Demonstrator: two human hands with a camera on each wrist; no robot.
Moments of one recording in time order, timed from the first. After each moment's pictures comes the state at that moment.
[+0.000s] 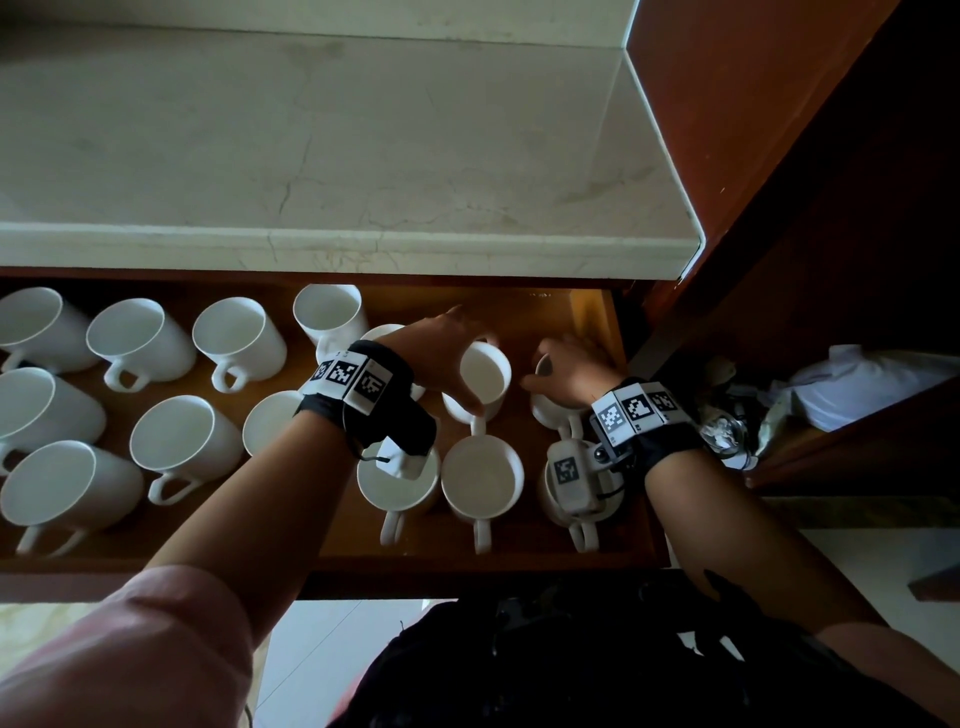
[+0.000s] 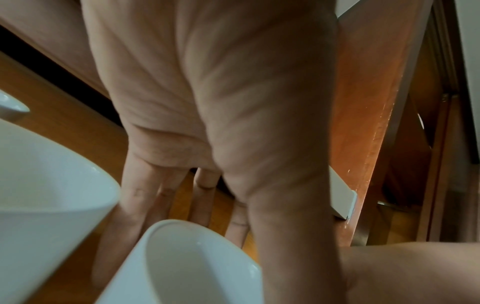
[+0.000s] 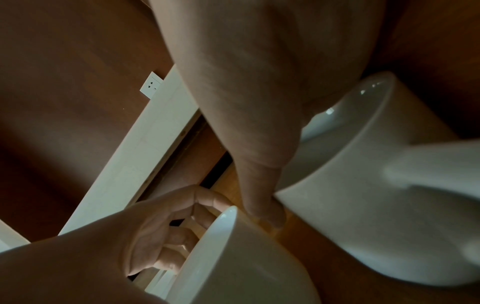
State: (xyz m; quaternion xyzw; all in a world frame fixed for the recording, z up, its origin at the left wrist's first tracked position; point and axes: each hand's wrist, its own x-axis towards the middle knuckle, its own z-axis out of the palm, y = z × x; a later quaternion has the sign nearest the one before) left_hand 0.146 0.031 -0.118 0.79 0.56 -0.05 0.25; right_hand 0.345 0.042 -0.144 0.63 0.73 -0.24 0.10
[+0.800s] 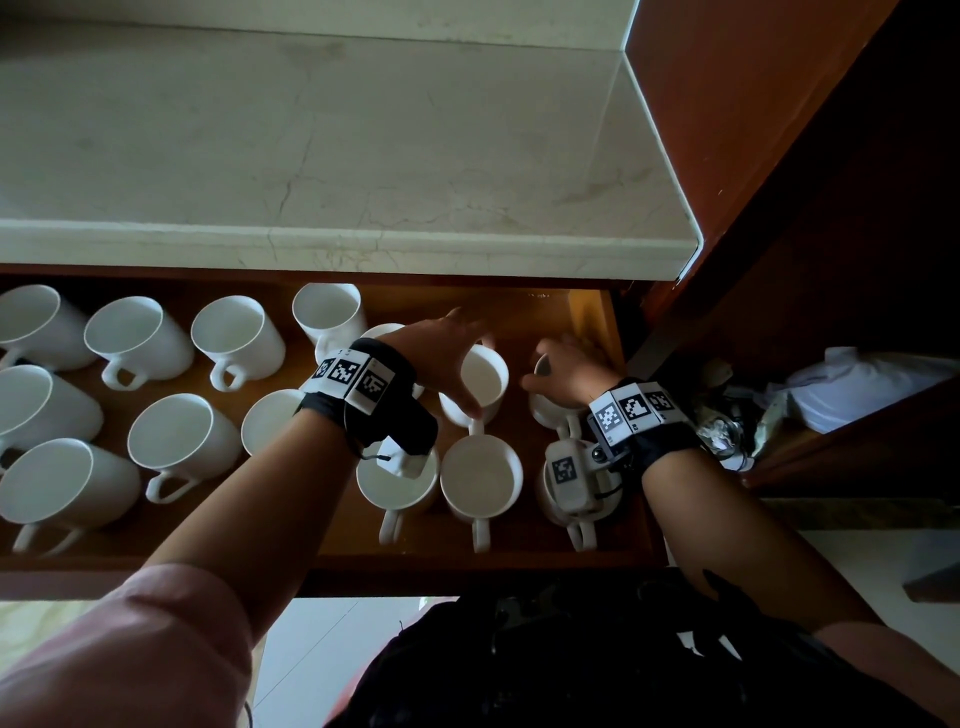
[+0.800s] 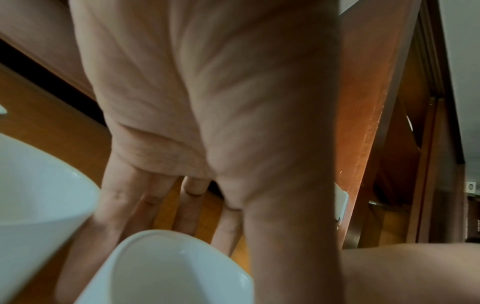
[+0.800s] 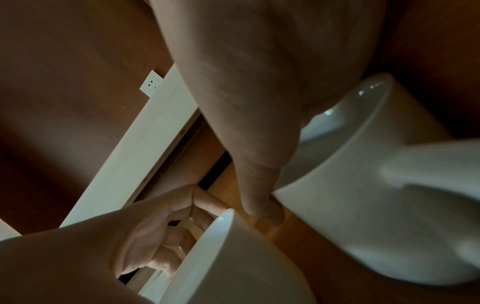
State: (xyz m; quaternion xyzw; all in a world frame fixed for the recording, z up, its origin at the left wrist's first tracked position) left_hand 0.151 0.026 -0.110 0.79 0.55 -0.08 0.25; right_hand 0.344 0.040 -0.141 0.64 0.73 -0.24 0.10
